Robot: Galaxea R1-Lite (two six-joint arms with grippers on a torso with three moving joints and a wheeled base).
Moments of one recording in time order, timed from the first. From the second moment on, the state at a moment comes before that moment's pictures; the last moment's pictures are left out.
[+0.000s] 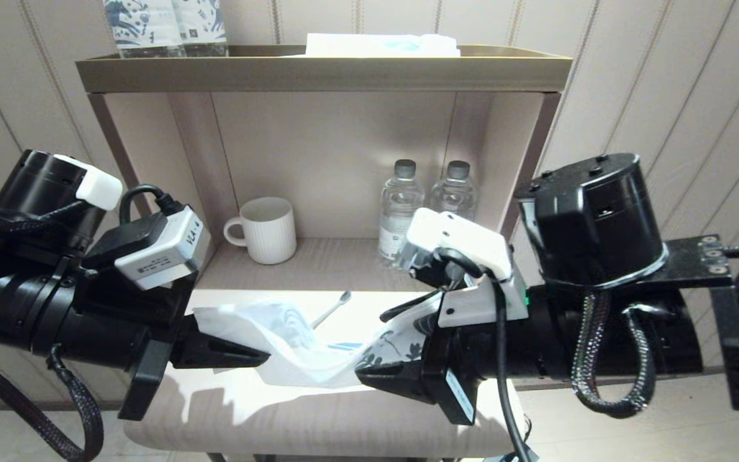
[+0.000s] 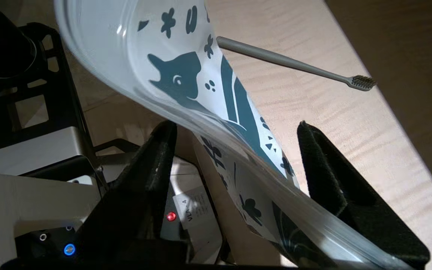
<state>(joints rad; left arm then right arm) -0.40 1.46 -1.05 0.41 -0.78 0.75 0.84 1.58 -1.12 -0.01 0.25 -0.21</state>
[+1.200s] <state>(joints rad) 0.06 1.38 -1.03 0.50 -0.81 0.64 0.82 1.45 -1.01 -0.01 0.09 -0.04</state>
